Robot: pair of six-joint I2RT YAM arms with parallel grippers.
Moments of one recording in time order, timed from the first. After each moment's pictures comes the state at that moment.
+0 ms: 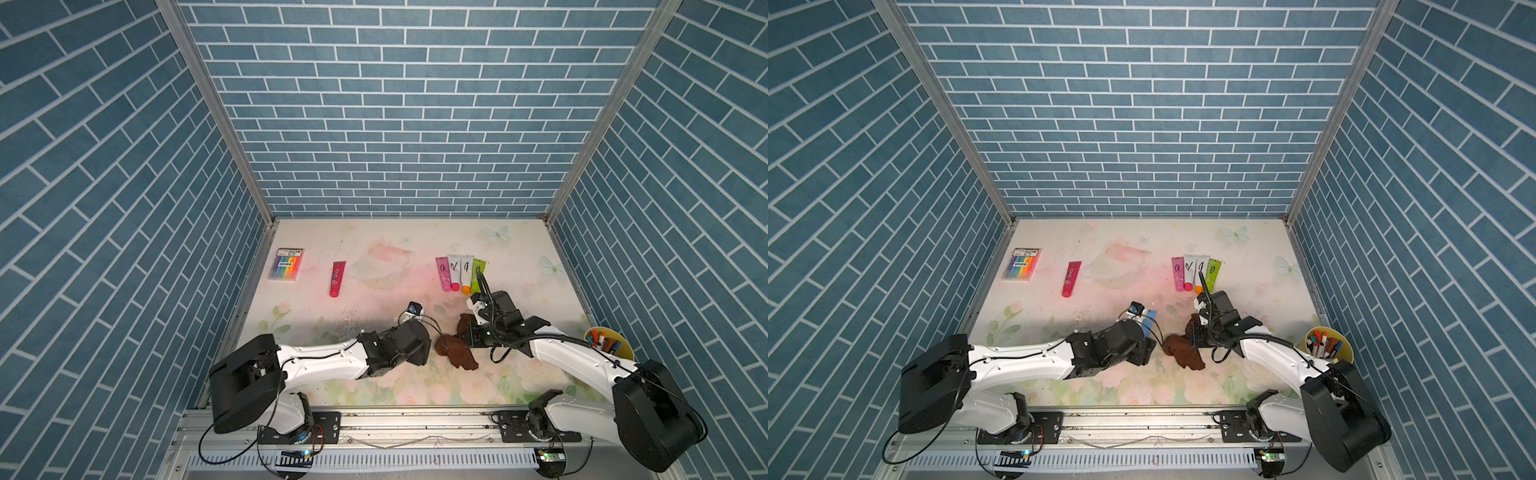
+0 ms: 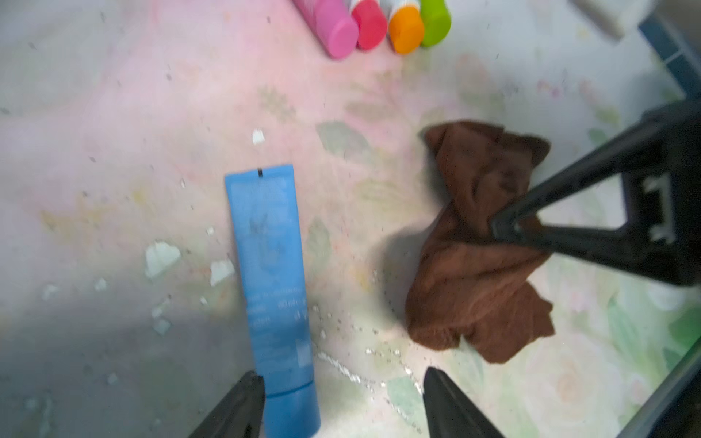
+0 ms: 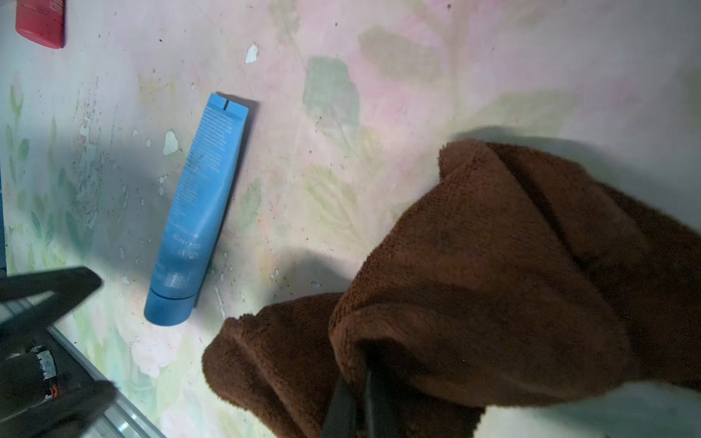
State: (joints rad) left arm -1.07 1.42 0.74 -0.13 -0.23 -0.63; right arm 0.54 1.21 0.54 -0.37 -0.31 0.44
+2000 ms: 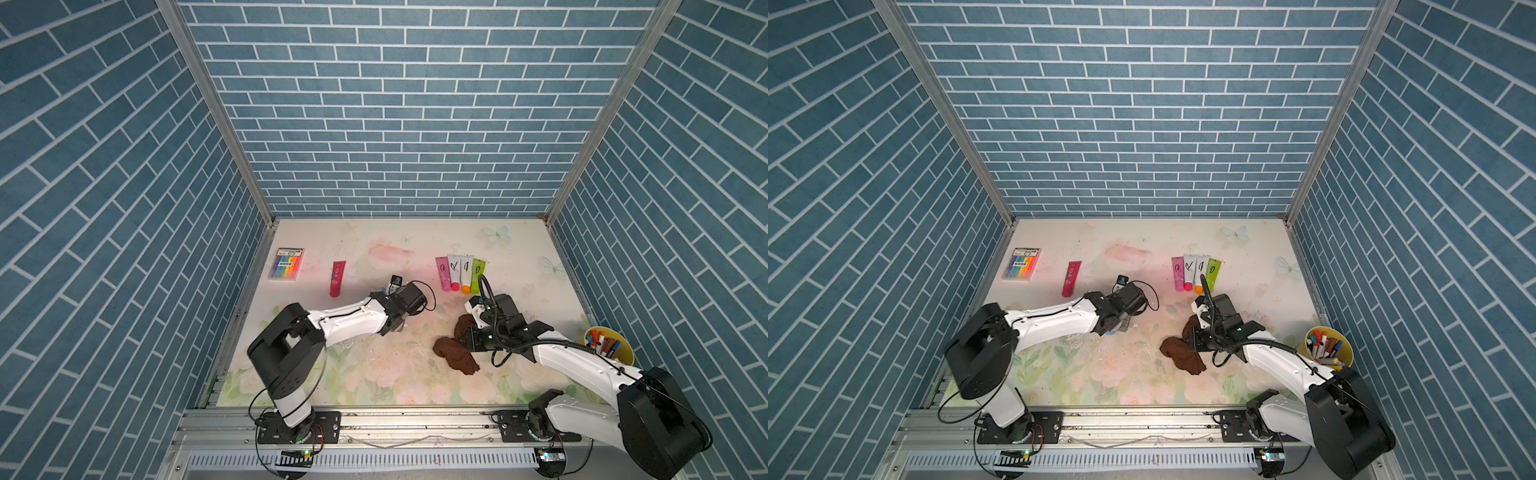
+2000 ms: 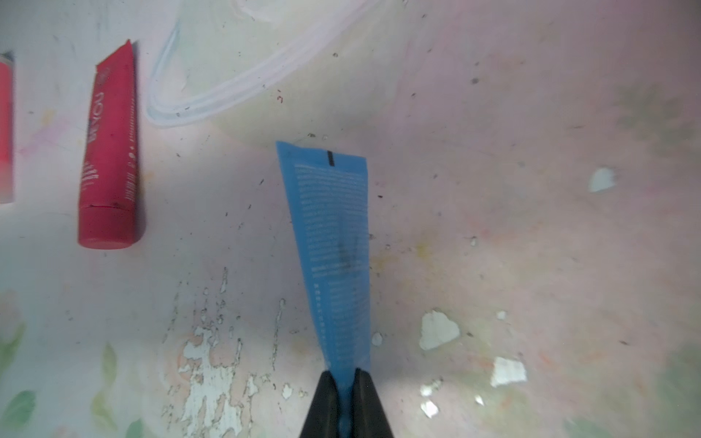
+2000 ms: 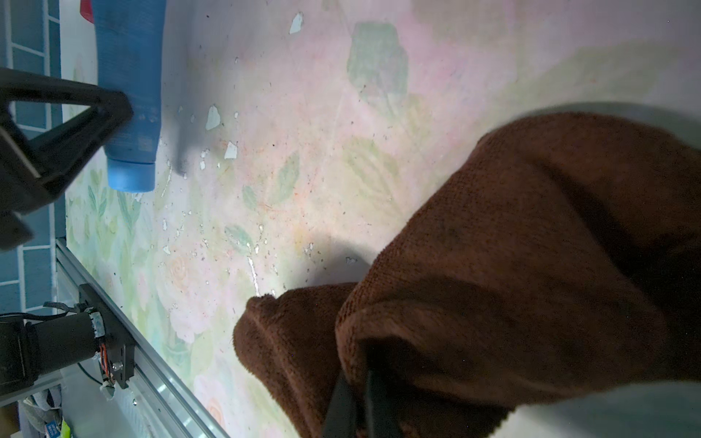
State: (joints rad) left arm -0.89 1.78 1.10 -0.67 -0.55 -0.57; right arm 0.54 1.17 0.50 -0.34 -0.41 0.44
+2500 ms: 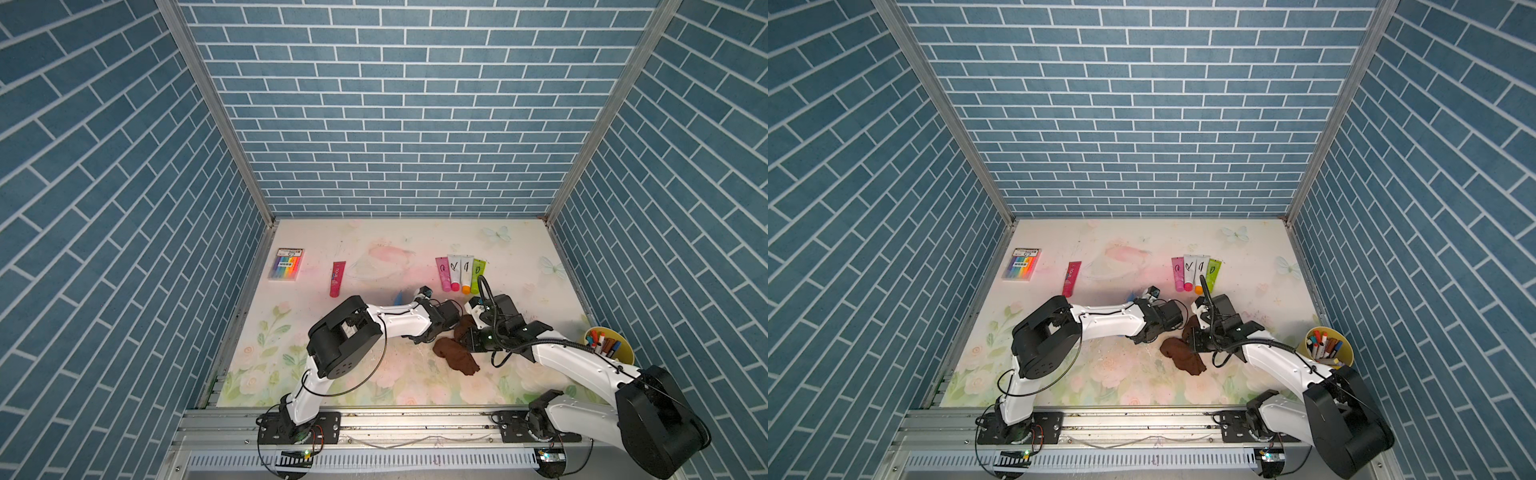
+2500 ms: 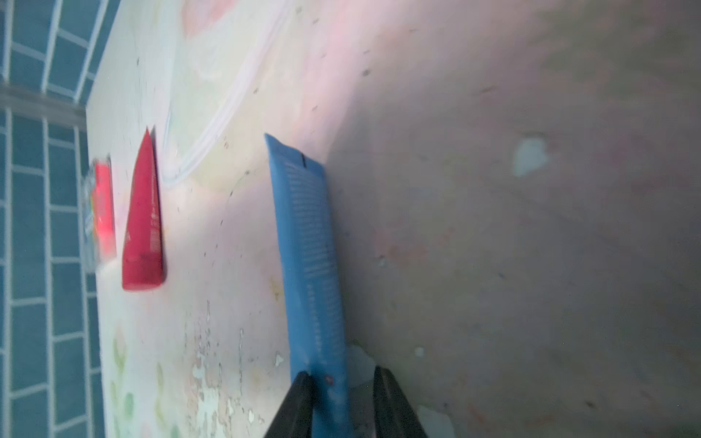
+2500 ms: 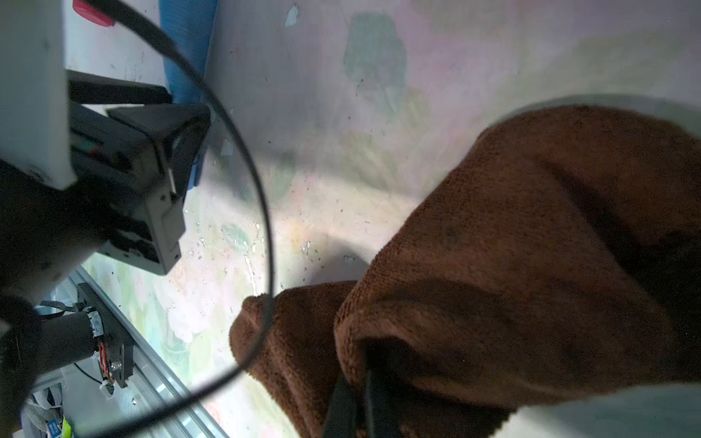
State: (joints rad) left arm -1.05 2.10 1.39 -0.85 -0.74 -0.59; right arm 0.54 1.18 0.50 -0.34 -0.42 0.44
